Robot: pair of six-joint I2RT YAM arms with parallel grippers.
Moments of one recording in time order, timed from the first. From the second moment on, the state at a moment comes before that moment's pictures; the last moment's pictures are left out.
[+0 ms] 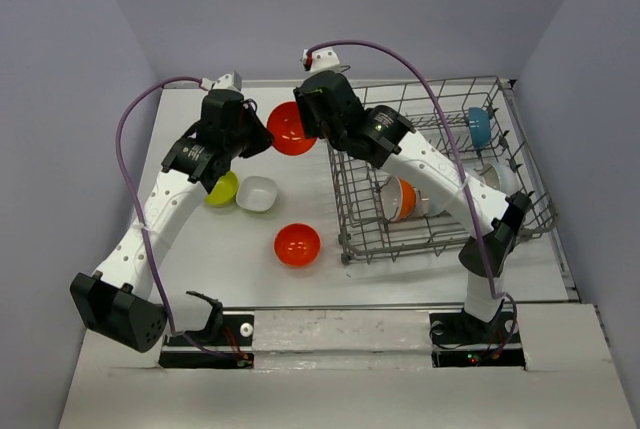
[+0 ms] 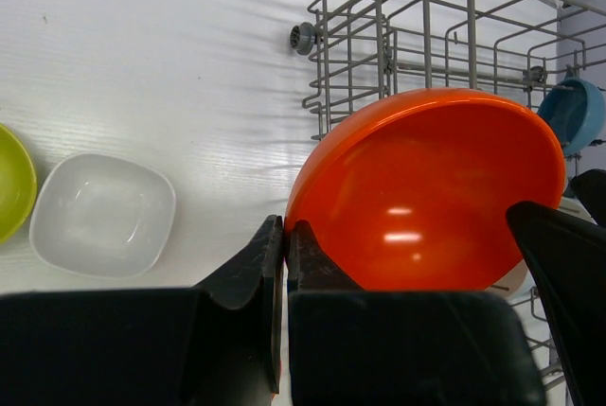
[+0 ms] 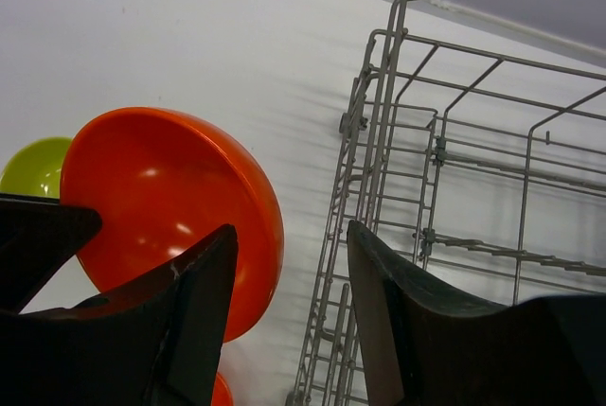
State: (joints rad) left arm -0.40 1.26 1.33 -0.62 -0.06 -0.67; right arm 0.92 1.87 2.12 -0.76 0.59 0.25
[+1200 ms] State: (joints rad) left arm -0.40 1.25 1.33 -0.62 -0.06 -0.66; right arm 0.93 1.92 2.12 -0.75 0.61 0.23
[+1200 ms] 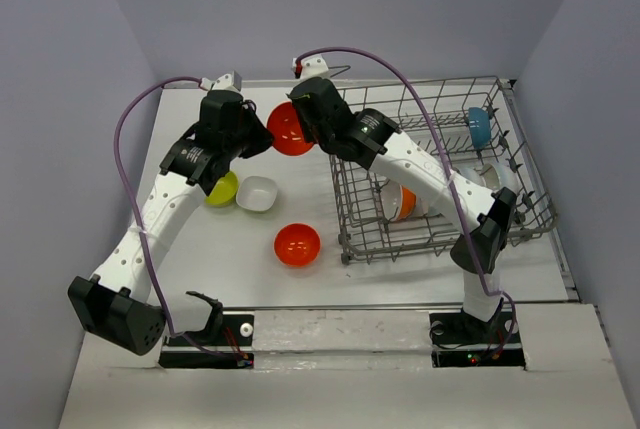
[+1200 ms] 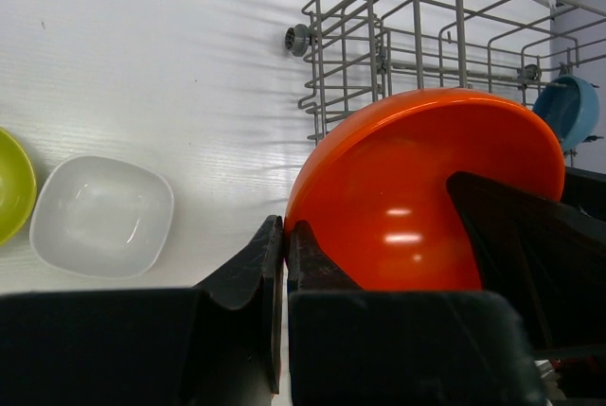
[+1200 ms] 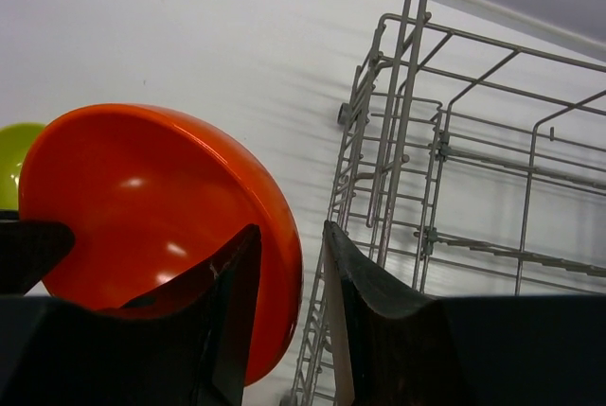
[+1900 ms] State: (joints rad) left arm -0.41 1.25 1.30 -0.61 -0.05 -0.66; right arm 0.93 1.92 2.13 -0.75 0.61 0.23
